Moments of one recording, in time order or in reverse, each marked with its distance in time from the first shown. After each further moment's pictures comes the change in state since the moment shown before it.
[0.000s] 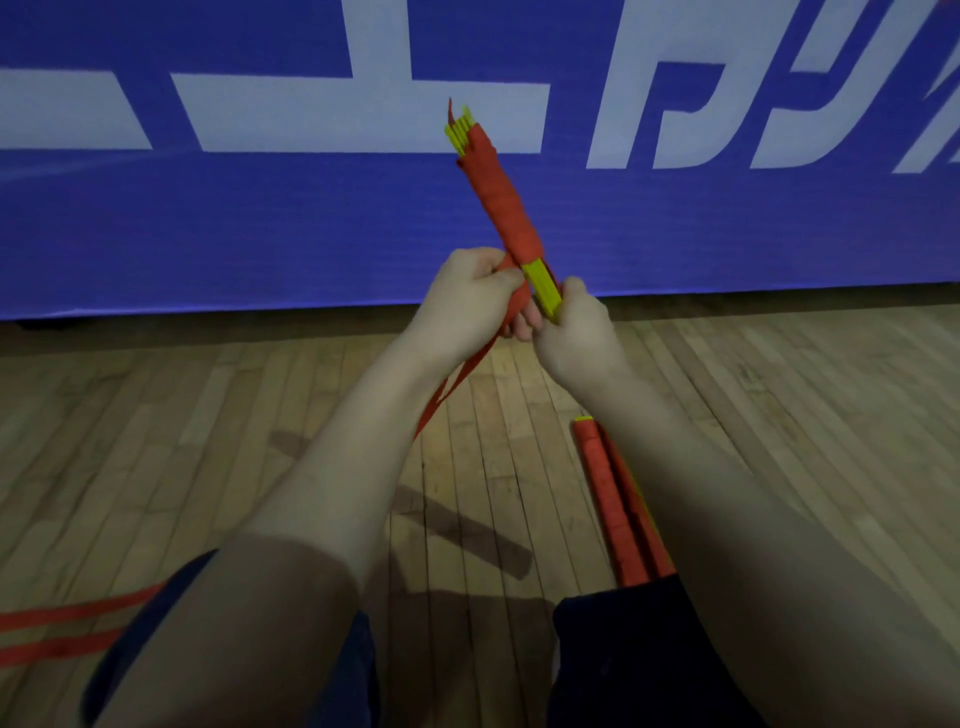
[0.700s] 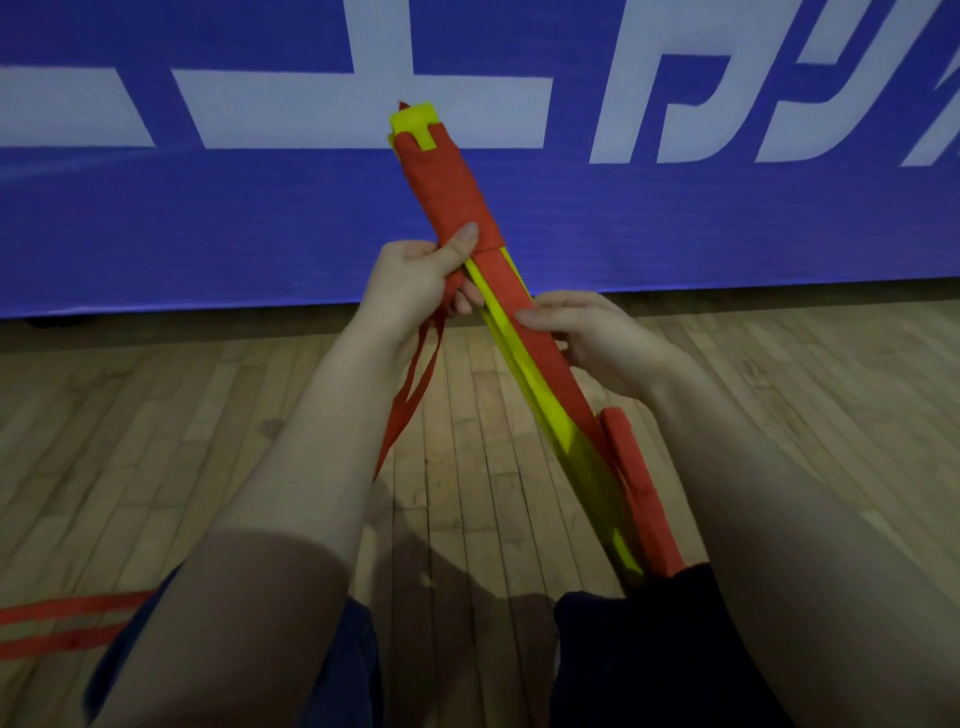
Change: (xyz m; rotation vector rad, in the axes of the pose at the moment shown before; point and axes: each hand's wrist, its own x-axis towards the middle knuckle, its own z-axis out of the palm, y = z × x) left_hand 0.013 -0.017 -0.033 -0.171 0.201 -0.083; right_hand -0.002 0.001 -0.029 0.594 -0.570 0.111
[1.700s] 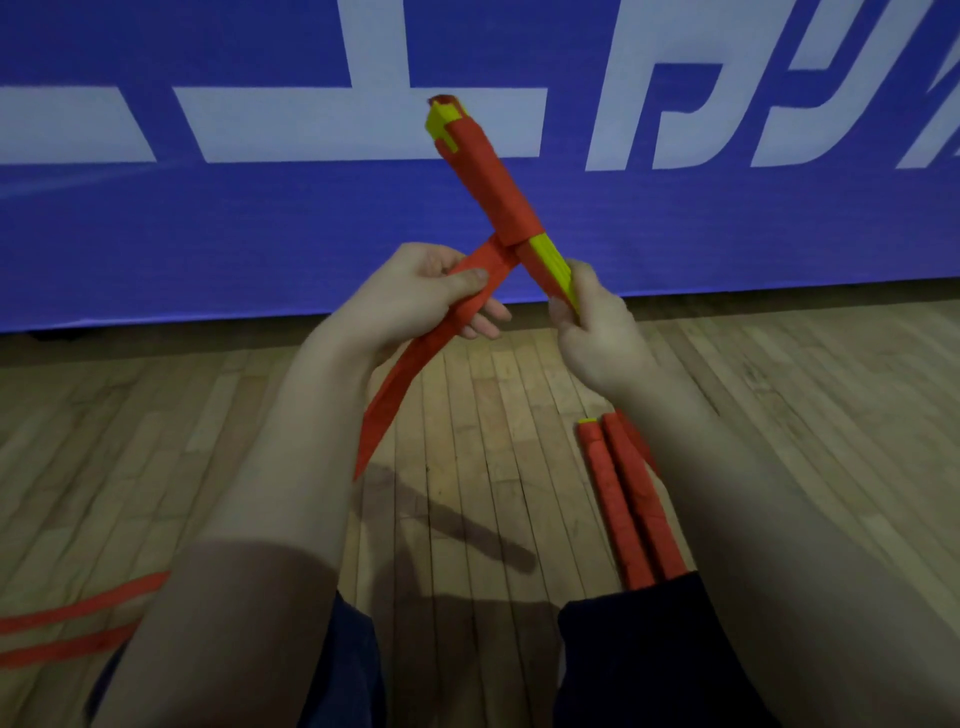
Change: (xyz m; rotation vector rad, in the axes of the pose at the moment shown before) left_hand -0.010 0.019 -0.006 0.211 -0.327 -0.036; right_hand 0.011 0.017 -0.006 -0.645 0.454 -0.291
